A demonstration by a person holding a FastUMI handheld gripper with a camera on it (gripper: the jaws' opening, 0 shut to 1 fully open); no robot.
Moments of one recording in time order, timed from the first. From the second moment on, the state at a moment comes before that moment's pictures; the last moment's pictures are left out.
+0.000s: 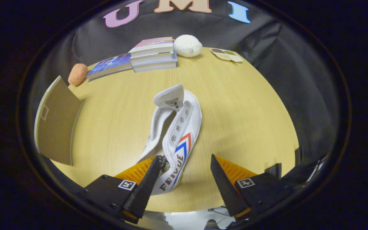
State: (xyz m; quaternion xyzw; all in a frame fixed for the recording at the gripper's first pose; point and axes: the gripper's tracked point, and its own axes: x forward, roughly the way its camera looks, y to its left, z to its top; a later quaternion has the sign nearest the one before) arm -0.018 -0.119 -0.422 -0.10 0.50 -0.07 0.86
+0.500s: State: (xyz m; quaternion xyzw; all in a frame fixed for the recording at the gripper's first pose) arm 0.035 -0.130 -0.442 -0.01 0.50 -0.09 0.86
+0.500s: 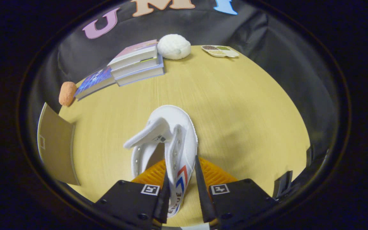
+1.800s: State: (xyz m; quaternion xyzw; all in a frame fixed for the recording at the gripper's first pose) arm 0.024 -0.017 -0.351 0.42 0.45 -0.03 0.79
